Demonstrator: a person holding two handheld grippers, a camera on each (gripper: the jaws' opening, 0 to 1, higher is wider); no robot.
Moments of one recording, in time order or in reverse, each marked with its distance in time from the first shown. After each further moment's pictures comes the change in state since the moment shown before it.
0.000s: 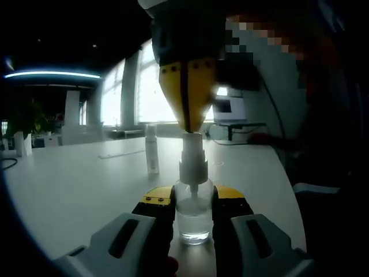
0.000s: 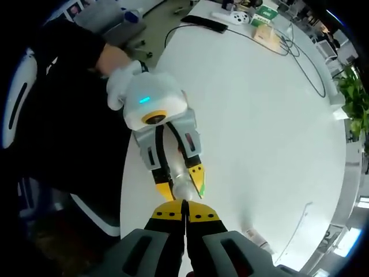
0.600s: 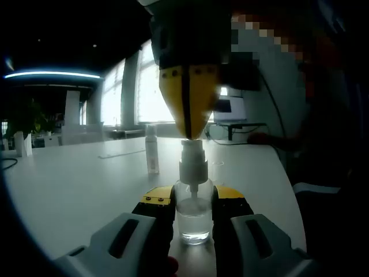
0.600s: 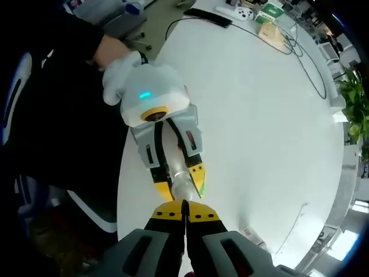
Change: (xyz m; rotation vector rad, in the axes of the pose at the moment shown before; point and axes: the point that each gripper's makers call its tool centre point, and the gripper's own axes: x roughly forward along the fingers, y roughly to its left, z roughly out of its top) left arm 0.000 0.003 -0.001 -0.001 0.001 0.001; right arm -0.002 -0.004 0.000 -0.026 0.031 -0.025
